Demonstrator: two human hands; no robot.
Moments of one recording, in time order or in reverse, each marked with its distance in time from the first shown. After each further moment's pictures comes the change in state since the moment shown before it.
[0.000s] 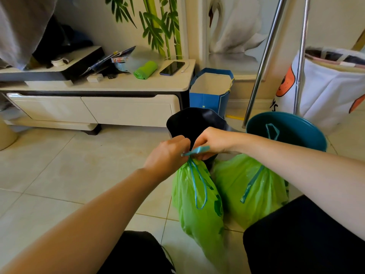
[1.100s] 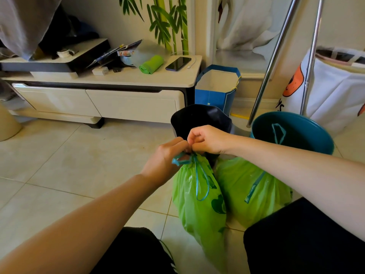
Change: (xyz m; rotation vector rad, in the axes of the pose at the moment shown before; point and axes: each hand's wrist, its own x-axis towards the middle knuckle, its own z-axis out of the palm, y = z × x) left_hand -0.025 -0.007 0.004 -0.188 0.131 0.023; right_hand 0.008 -0.013 0.021 -0.068 0.098 -0.122
